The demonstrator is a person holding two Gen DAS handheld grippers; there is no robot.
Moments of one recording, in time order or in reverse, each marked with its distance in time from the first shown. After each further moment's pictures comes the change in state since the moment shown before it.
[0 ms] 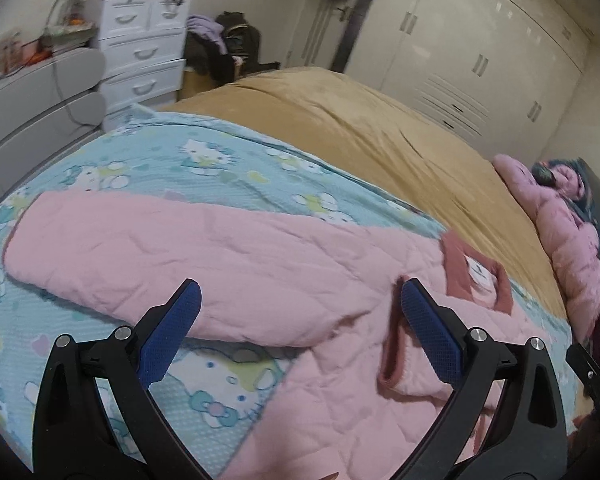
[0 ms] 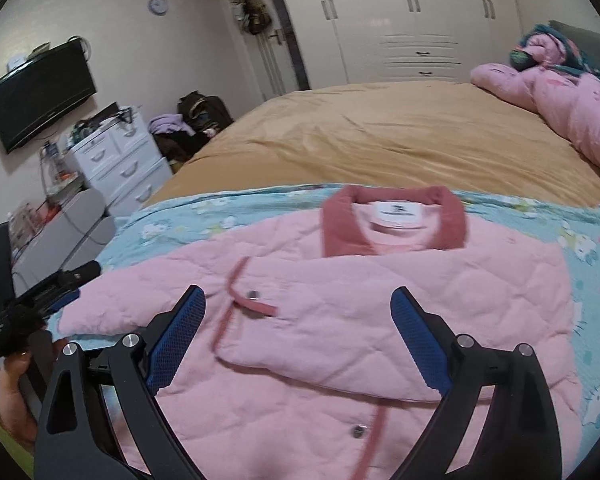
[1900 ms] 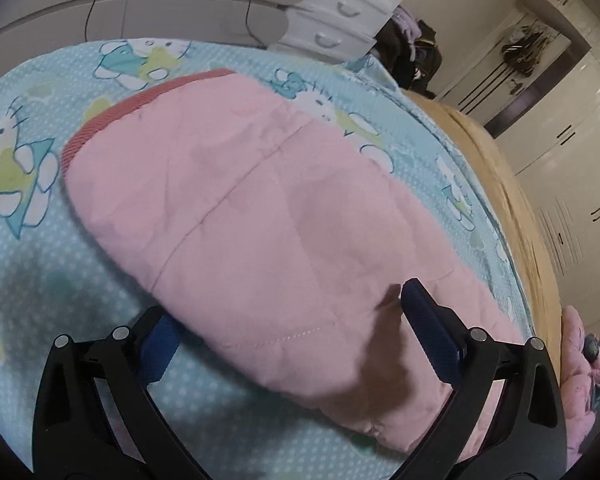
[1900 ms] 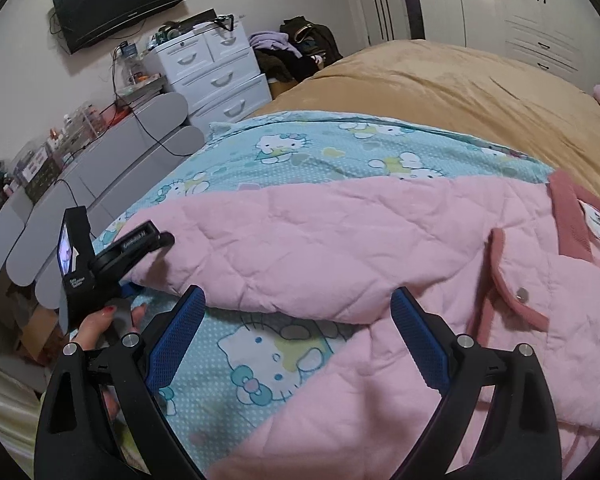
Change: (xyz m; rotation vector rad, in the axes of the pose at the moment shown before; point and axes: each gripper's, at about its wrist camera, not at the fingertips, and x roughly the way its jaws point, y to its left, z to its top) left arm 0.064 0.238 -0.025 -0.562 0.004 0.240; right arm 0.126 0.193 -0.031 -0.214 0.224 0.226
